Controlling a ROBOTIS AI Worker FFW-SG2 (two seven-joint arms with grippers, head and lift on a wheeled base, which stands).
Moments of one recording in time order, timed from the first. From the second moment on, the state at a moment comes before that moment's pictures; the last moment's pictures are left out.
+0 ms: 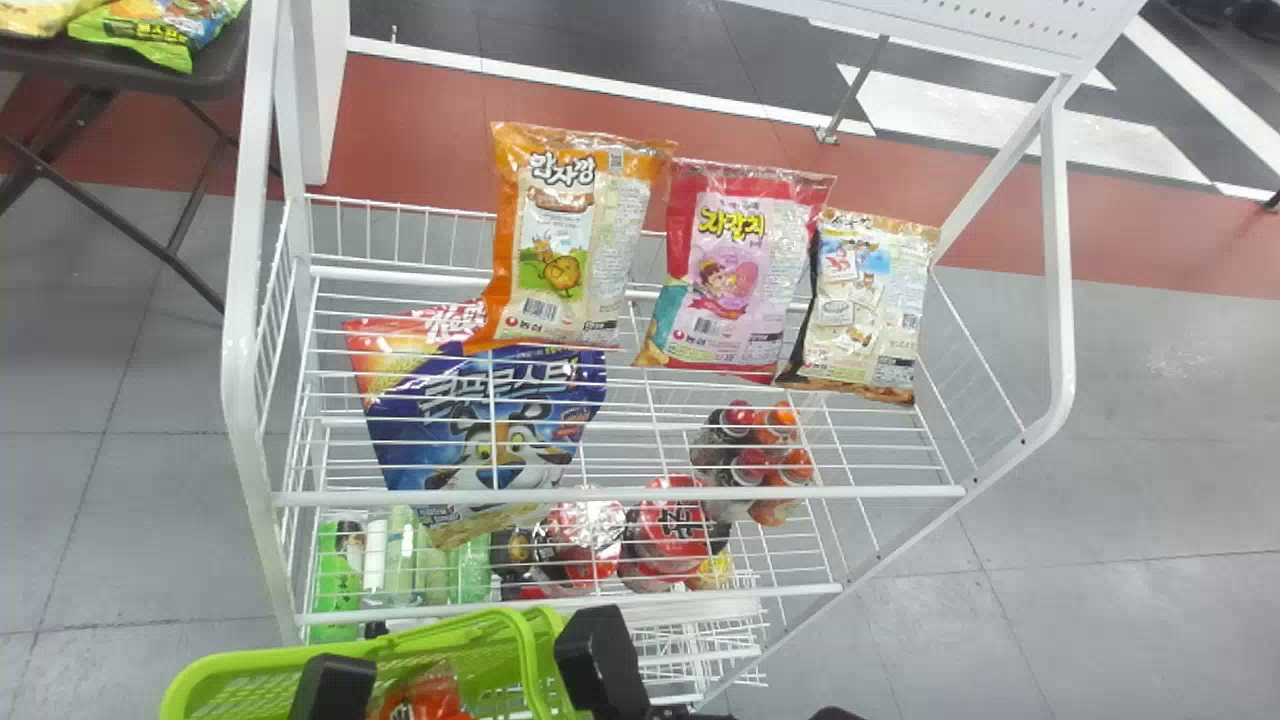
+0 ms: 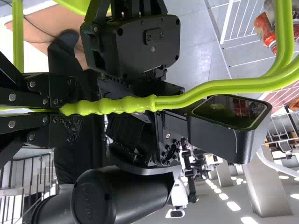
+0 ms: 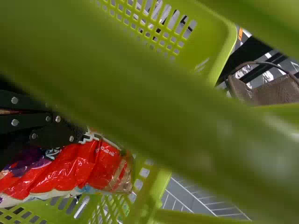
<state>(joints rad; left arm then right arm) 0.49 0.00 -0.24 -2.20 0.42 1.52 -0.71 0.51 -0.36 0.30 -2.02 -0.18 0.74 0.59</state>
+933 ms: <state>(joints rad) 0.49 0.00 -0.24 -2.19 0.42 1.52 -0.70 0.63 -0.27 -0.24 -2.49 -0.29 1.10 0.71</state>
